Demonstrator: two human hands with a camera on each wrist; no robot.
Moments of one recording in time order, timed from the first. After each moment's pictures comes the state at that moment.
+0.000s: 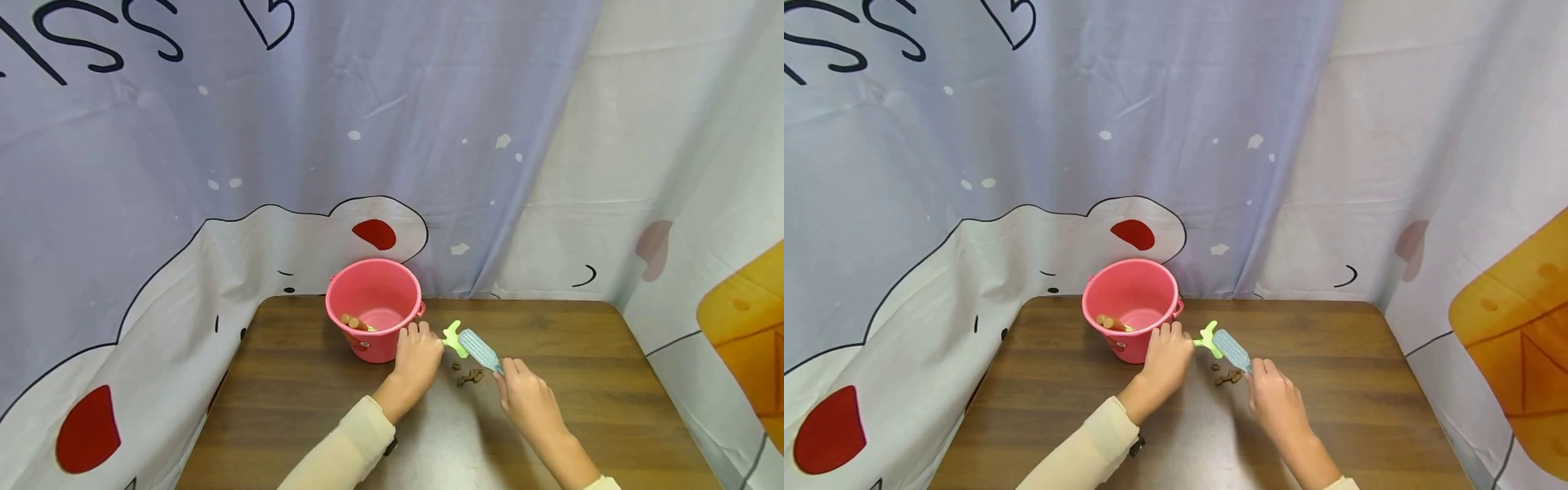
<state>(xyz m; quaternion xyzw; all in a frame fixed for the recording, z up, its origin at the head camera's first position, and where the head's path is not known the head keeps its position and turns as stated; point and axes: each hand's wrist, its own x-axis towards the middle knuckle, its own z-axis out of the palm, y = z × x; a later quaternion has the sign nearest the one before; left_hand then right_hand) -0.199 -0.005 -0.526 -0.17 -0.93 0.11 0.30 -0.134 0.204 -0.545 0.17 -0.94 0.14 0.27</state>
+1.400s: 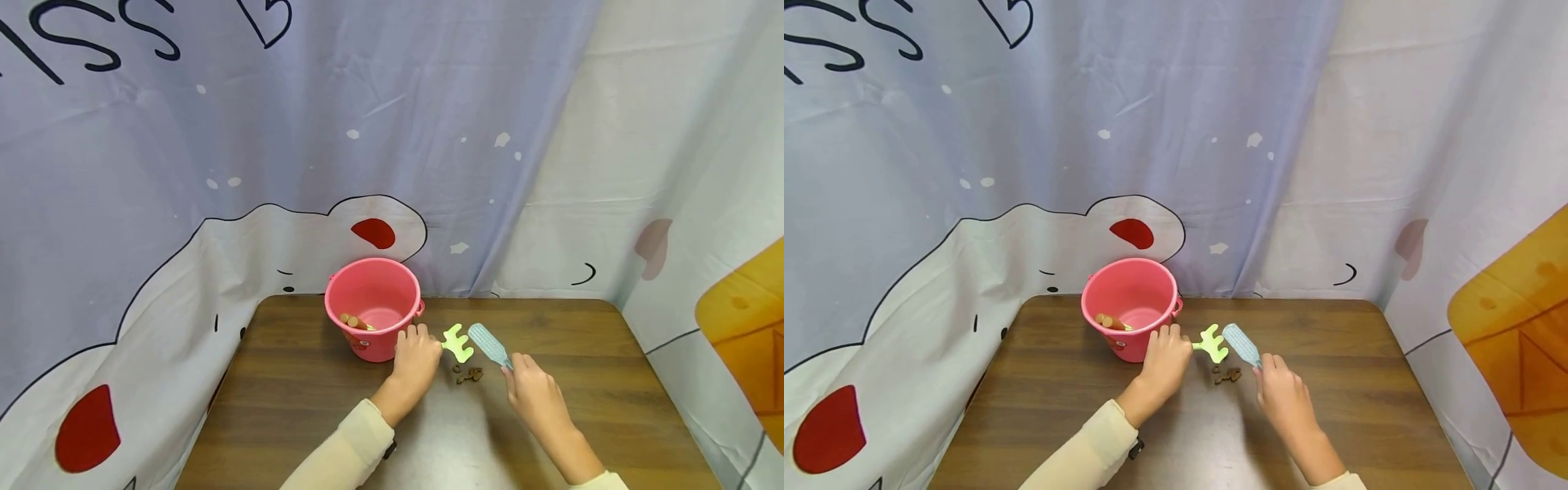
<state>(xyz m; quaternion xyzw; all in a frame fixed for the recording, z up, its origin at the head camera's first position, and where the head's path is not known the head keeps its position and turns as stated) -0.195 -0.007 -0.530 -0.18 -0.94 0.10 0.29 -0.141 0.219 -0.545 0.14 -0.94 0.16 0.27</state>
